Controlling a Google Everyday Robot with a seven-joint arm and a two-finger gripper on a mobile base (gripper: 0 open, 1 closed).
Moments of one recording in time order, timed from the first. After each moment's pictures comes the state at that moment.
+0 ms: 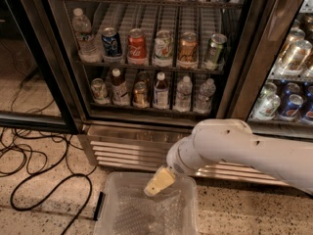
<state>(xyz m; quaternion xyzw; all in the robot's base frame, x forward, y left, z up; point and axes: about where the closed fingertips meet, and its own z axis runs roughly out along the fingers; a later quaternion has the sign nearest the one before) 0.468 -0.033 0.650 -0.46 0.85 0.15 0.23</state>
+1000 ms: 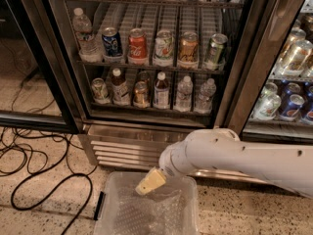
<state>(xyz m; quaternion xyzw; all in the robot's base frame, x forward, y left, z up) 0.479 -0.010 0.623 -0.44 0.85 0.16 0.25</state>
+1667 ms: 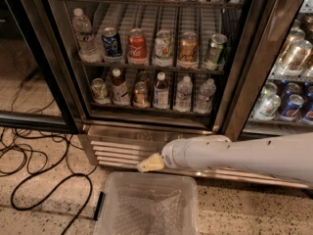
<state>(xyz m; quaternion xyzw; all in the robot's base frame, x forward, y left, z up) 0.557 -0.019 0.582 -0.29 0.89 0.16 0.32</state>
